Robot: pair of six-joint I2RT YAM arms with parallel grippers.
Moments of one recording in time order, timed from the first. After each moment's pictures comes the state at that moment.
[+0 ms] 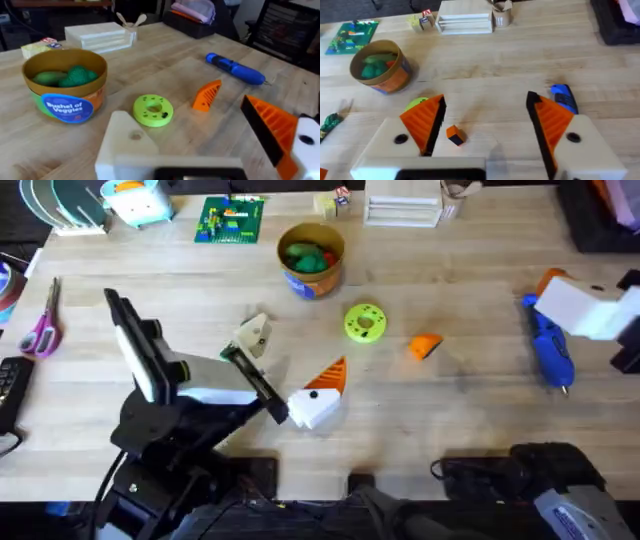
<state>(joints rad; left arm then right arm) -0.43 0.00 0.07 -0.13 0.44 -0.15 0.00 0.45 0.92 -0.95 -0.03 0.11</state>
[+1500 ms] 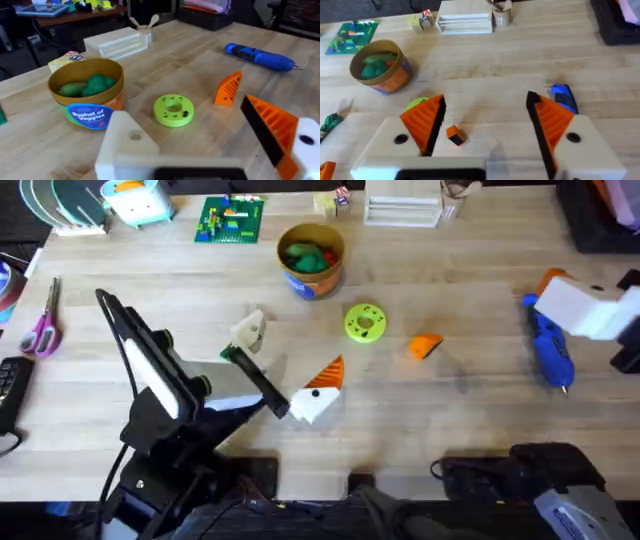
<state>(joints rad) -0.44 0.01 0.03 -0.10 0.37 0.01 0.00 0.45 0.92 -0.95 -0.03 0.11</state>
